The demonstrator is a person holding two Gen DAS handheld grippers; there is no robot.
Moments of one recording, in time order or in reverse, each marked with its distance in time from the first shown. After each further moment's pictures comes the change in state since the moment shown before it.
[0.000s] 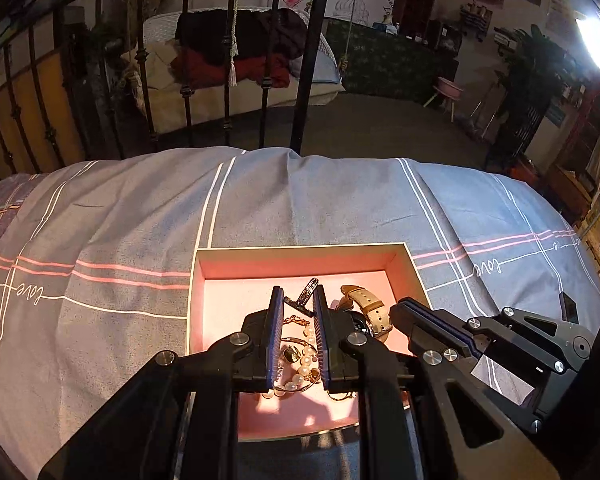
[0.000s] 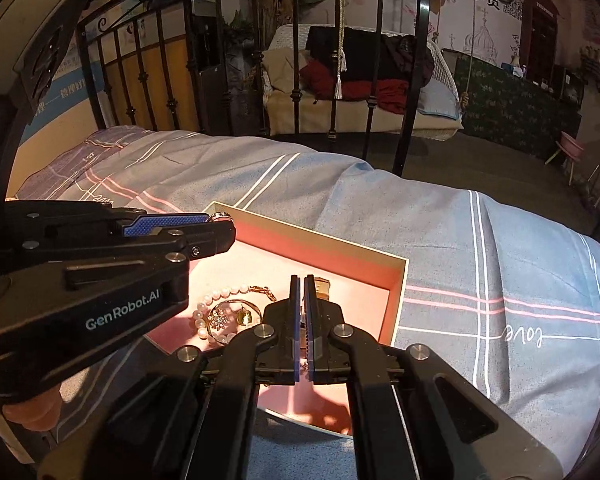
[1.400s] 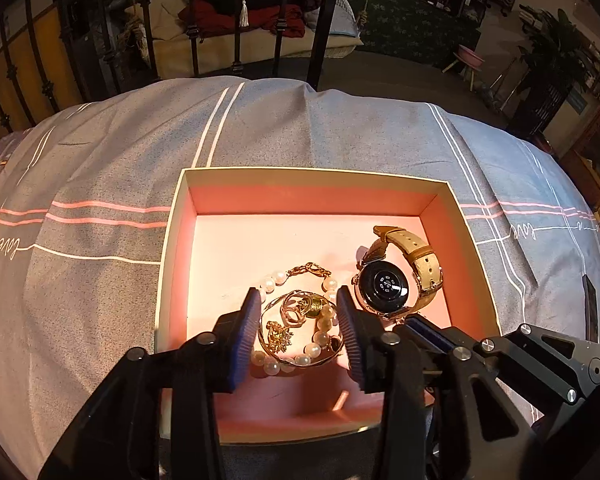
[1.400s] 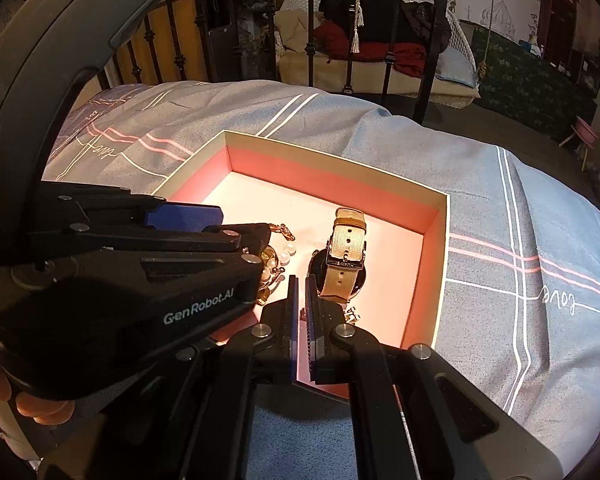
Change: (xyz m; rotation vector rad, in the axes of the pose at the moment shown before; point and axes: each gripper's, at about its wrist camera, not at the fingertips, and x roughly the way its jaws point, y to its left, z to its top) left arm 0.042 0.010 -0.020 -0.044 0.154 0.027; right arm 0.026 0.012 -0.028 -0.033 0.121 0.023
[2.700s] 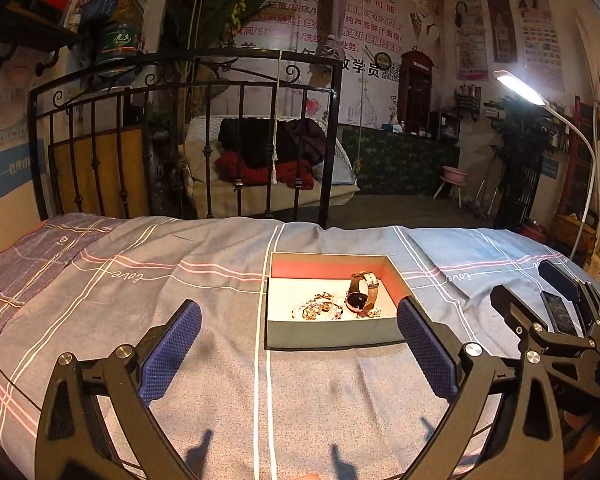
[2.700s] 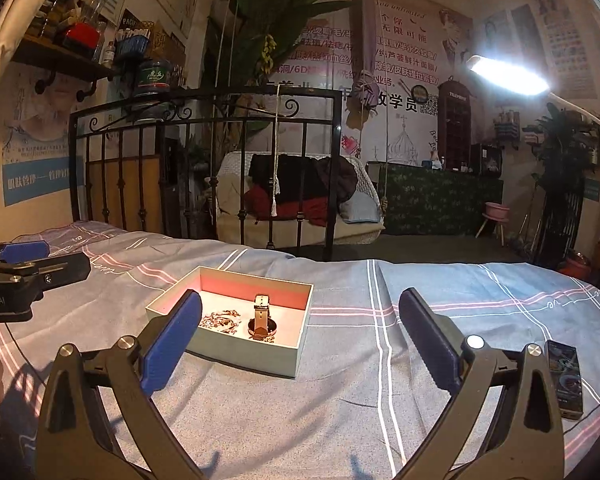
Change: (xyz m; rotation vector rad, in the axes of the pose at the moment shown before) left arm -0.188 0.006 -0.152 0.033 -0.600 0.060; right arm -0.190 0.009 -0.117 0.091 -0.639 -0.253
